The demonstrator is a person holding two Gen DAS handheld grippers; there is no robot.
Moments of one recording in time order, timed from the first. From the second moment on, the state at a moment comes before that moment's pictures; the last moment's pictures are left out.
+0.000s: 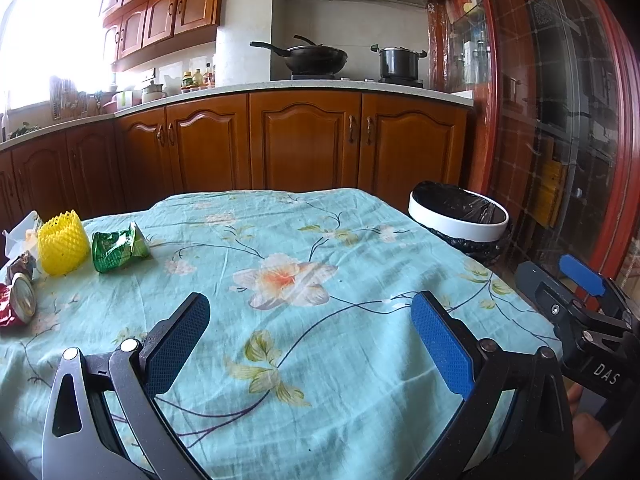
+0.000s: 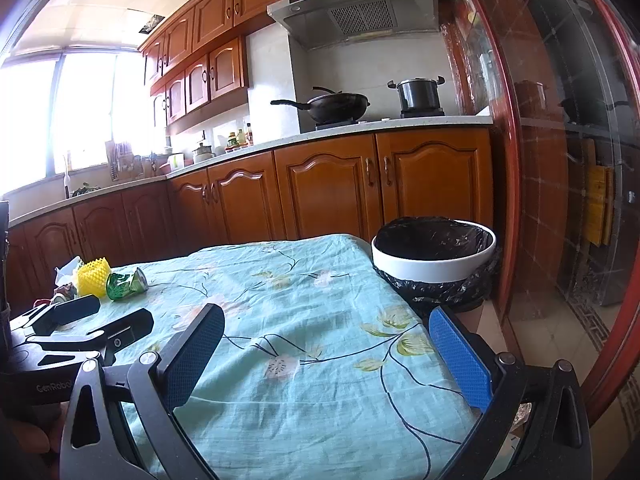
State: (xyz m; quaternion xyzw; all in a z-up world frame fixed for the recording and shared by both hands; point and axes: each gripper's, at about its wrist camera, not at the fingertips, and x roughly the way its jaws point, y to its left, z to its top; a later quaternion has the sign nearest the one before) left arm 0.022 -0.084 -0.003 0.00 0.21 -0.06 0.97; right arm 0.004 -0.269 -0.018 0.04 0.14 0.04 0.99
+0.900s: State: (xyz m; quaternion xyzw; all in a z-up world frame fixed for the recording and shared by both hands) left arm 0.029 -0.083 -0.007 0.01 0.22 -0.07 0.97; right arm 0.007 -0.266 -0.017 0.05 0.15 0.05 0.99
